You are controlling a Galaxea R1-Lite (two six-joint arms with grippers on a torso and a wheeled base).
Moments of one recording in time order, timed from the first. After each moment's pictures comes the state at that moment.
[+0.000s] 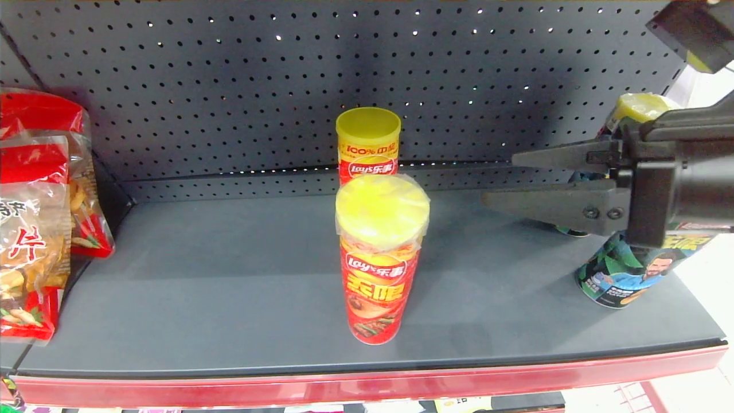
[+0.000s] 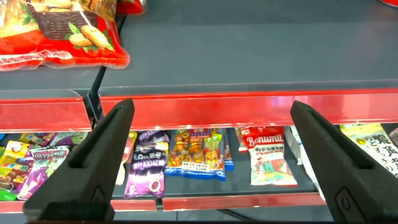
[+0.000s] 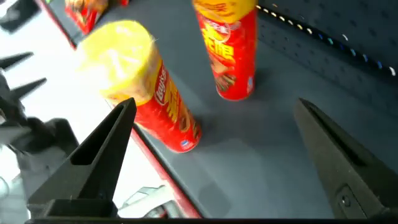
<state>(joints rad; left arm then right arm) 0.01 0.00 0.00 0.00 0.01 0.00 0.69 1.35 -1.22 0.14 0.21 -0.05</state>
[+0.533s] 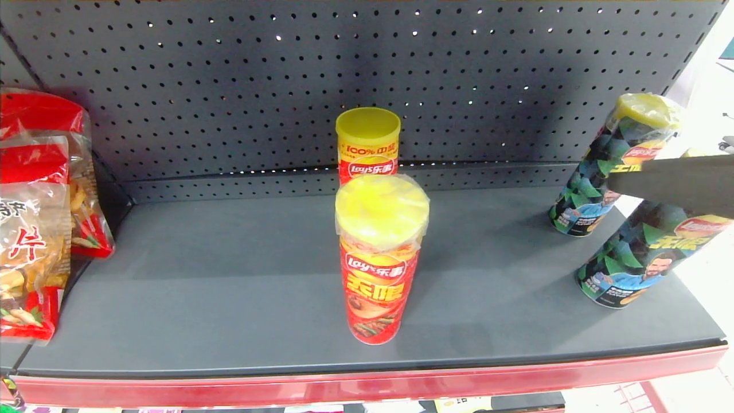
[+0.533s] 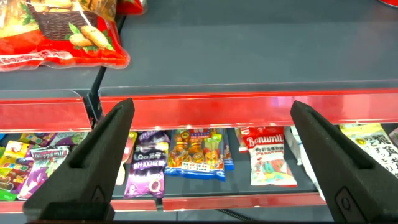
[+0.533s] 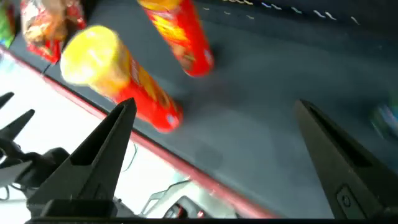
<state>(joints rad) 0.01 0.00 0.00 0.00 0.01 0.00 0.77 1.13 -1.23 0.38 -0.11 0.17</state>
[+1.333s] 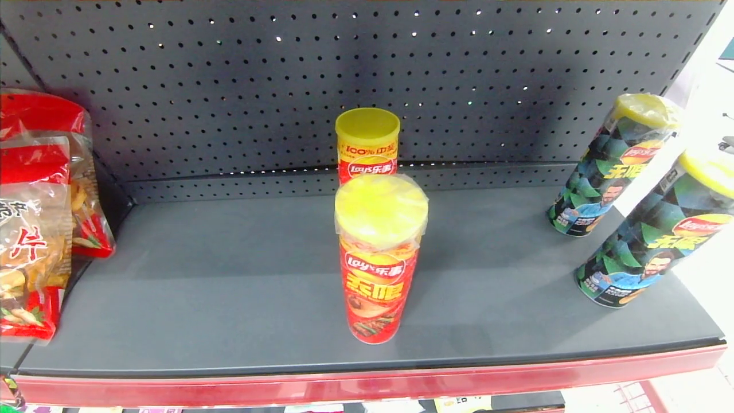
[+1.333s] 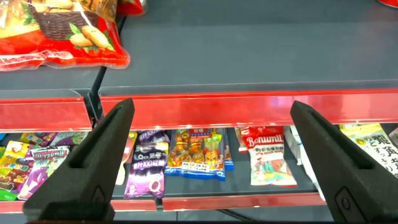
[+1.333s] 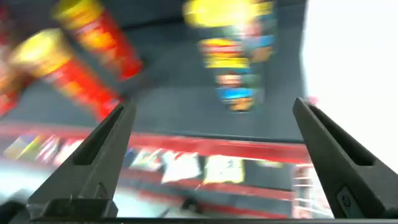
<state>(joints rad) 0.01 0.00 0.00 0.00 0.01 0.00 0.57 0.43 -0.98 0.60 -0.30 0.21</state>
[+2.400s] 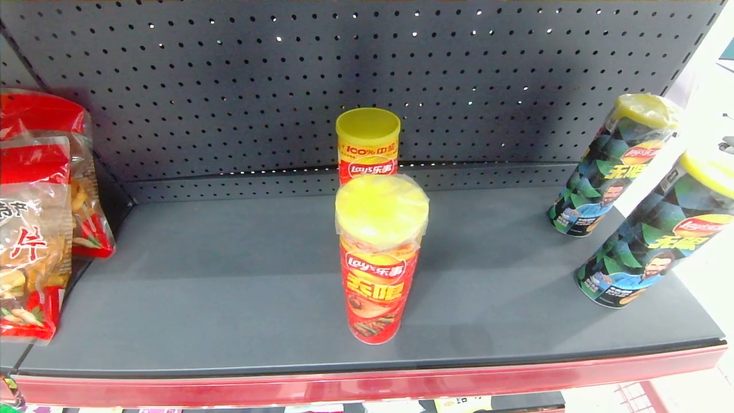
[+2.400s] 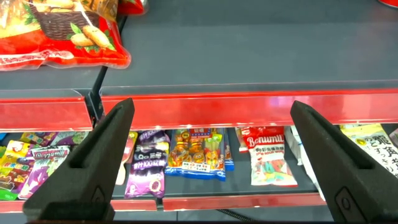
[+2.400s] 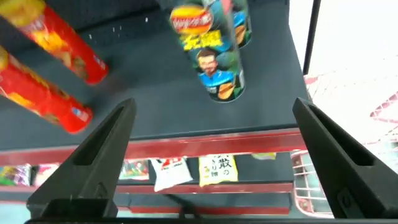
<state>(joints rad) 0.01 0.00 0.00 0.00 0.01 0.00 0.43 0.41 -0.66 0.33 -0.26 0.25</state>
